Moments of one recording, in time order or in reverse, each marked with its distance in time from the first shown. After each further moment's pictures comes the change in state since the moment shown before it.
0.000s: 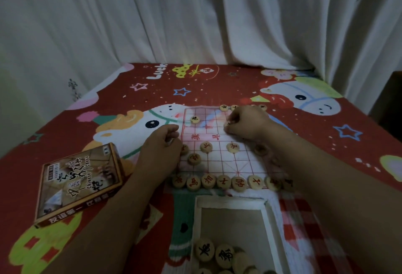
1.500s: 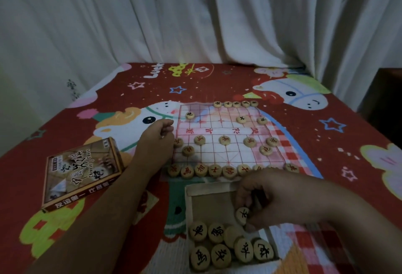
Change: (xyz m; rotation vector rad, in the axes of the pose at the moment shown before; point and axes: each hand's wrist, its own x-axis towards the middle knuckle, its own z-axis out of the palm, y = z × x) left_hand -0.003 0.002 0.000 -0.024 0.017 -0.012; right_hand -0.192 -0.010 -0.054 0.229 -0.639 -0.216
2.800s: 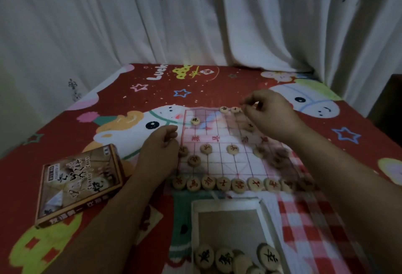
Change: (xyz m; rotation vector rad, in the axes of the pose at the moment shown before) left_hand 0.000 0.006 -0.003 -0.036 -0.009 -0.058; right_hand 0.118 0.028 -0.085 0.035 0.931 -0.058
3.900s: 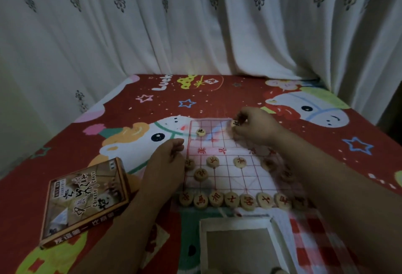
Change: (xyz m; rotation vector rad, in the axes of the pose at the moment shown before) left_hand -0.001 0.001 0.000 -0.006 -0.023 -0.026; right_hand 0.040 0.020 0.041 -0.114 -0.227 0.096
